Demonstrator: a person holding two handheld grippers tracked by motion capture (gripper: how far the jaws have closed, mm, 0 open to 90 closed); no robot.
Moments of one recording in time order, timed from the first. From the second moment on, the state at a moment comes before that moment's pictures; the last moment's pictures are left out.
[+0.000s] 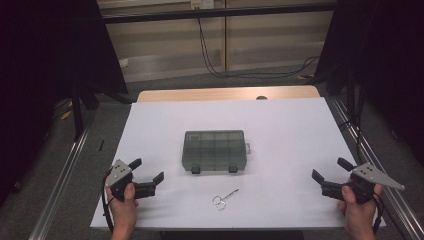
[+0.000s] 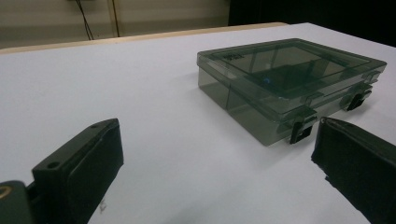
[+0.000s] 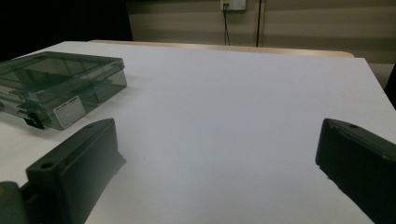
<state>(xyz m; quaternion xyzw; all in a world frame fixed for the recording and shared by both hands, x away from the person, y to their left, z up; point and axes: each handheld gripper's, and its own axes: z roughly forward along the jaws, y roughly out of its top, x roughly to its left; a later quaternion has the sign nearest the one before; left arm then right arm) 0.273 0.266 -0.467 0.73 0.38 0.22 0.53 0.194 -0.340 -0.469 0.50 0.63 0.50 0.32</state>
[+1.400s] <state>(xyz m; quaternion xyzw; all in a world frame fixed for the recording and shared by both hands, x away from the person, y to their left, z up) 0.299 0.202 -0.412 0.71 0.35 0.17 0.58 0.251 -0.255 -0.394 0.44 0.64 0.56 0.29</state>
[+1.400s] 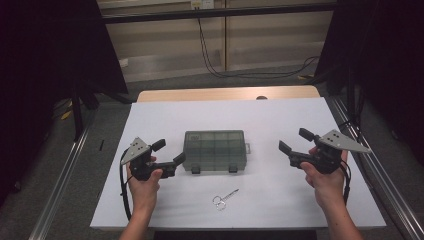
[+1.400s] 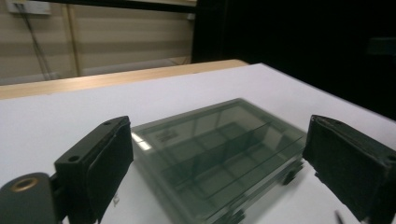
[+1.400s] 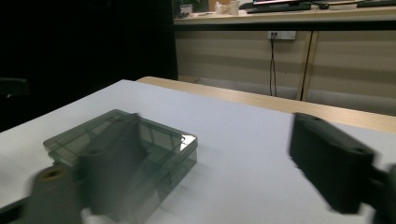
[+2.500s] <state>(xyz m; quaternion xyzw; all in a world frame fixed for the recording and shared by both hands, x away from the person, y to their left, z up) 0.310 0.211 -0.472 0.78 0.43 0.13 0.44 0.275 -0.187 -0.469 0.41 0.77 0.46 0.17</state>
